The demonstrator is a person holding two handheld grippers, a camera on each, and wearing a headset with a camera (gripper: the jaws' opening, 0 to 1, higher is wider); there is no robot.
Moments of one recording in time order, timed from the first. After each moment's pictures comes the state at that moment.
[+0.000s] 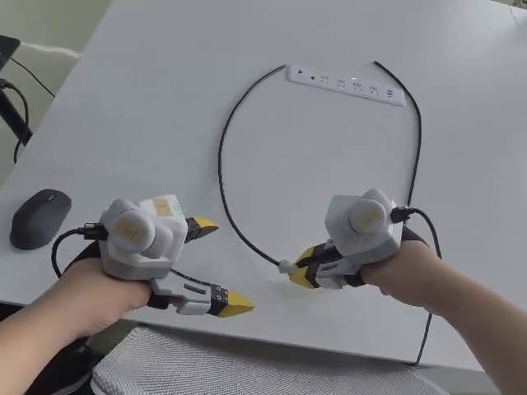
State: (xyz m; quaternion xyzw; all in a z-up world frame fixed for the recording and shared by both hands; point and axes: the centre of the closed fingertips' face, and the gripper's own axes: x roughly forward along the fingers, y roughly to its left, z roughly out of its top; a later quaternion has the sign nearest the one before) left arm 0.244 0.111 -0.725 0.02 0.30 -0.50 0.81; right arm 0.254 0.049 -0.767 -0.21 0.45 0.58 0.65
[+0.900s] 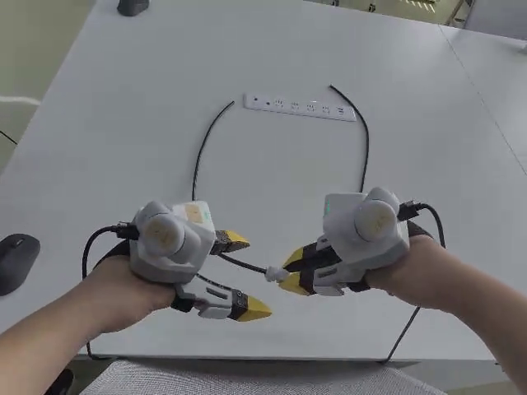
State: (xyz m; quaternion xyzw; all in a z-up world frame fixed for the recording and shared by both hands) left arm 0.244 0.050 -0.685 0.07 0.26 -0.58 0.76; right arm 0.239 0.041 -0.686 -0.26 0.36 0.60 0.66
